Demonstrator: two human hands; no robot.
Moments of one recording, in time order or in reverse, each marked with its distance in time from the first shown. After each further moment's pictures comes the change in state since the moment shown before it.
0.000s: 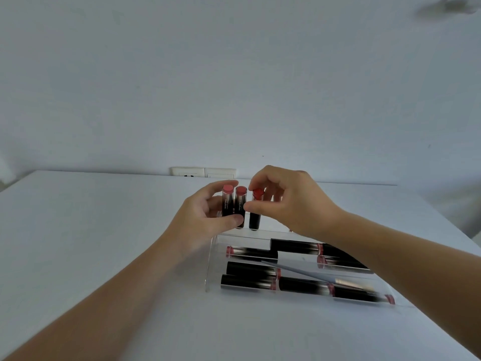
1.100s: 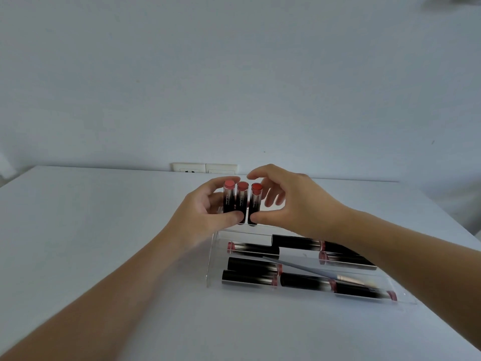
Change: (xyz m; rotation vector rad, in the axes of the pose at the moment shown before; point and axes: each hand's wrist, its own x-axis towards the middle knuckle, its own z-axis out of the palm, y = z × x) left_hand 0.001 -0.002 -0.002 0.015 -0.035 -0.006; right_hand -0.005 0.010 -0.003 -0.106 -0.131 0.003
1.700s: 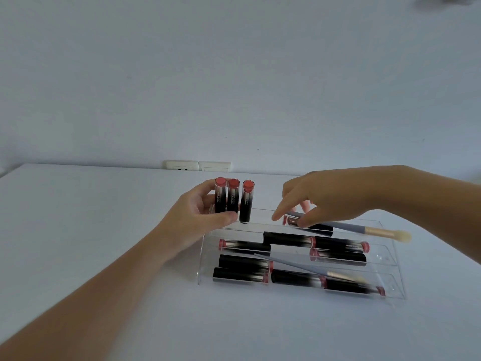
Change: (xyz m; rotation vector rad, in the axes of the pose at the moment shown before) left_hand -0.001 -0.002 -0.001 0.035 -0.061 -0.042; right_hand 0.001 0.010 -0.067 -0.494 -0.708 0.037
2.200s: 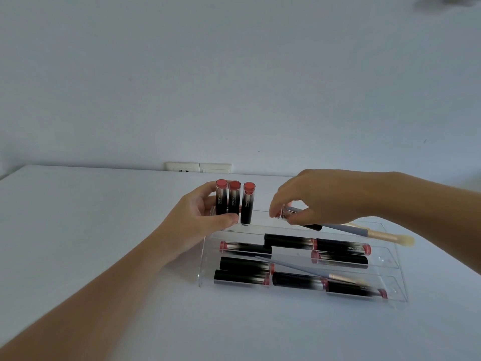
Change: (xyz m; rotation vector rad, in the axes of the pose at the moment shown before) left_hand 0.002 -0.004 -0.002 -0.004 0.002 -0.005; right_hand 0.002 -0.012 0.002 -0.055 0.155 -0.024
